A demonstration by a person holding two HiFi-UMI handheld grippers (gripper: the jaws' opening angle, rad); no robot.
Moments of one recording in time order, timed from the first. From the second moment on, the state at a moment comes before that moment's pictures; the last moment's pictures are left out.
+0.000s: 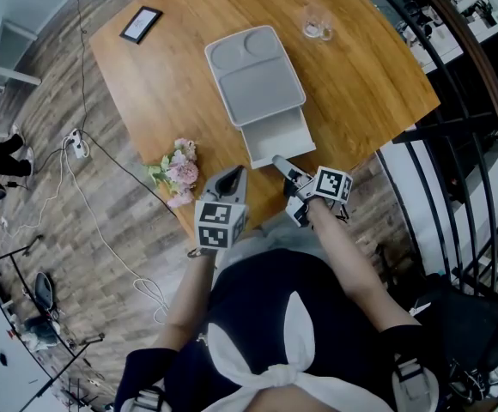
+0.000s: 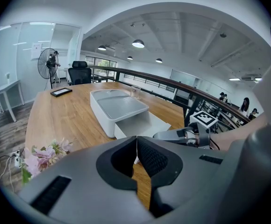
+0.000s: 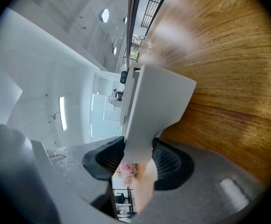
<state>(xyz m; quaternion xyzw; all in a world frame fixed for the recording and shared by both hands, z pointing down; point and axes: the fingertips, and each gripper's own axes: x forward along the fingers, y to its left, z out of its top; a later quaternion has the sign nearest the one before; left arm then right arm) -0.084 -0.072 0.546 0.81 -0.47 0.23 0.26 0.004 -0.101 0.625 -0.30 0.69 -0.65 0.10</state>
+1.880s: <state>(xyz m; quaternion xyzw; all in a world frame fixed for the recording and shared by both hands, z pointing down) -0.073 -0.031 0.556 0.80 -0.48 0.21 0.28 0.029 -0.041 0.630 -0.30 0.69 -0.65 0.08</state>
